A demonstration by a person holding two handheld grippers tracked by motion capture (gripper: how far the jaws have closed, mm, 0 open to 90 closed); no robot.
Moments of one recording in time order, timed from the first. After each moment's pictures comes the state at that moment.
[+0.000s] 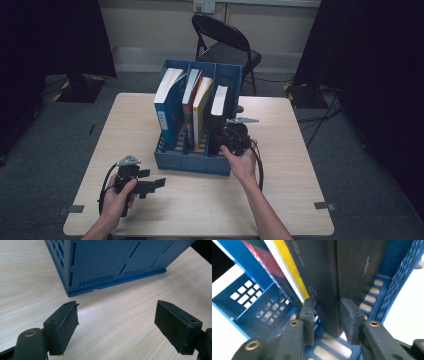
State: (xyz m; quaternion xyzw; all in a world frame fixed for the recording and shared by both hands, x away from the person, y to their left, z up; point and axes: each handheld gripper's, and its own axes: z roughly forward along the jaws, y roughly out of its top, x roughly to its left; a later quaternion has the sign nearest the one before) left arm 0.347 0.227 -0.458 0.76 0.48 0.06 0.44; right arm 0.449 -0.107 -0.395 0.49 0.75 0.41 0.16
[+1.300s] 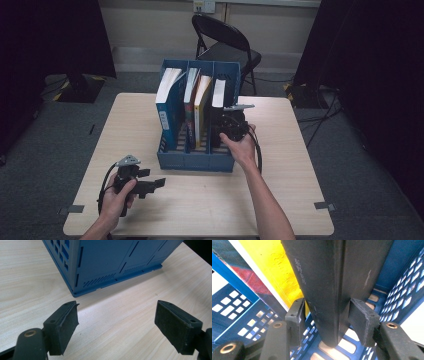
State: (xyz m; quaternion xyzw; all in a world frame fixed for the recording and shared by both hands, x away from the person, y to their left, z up) left arm 0.347 0.228 -0.455 0.76 0.47 0.06 0.44; right arm 0.497 -0.106 -0.391 0.45 0.78 0.40 0.16
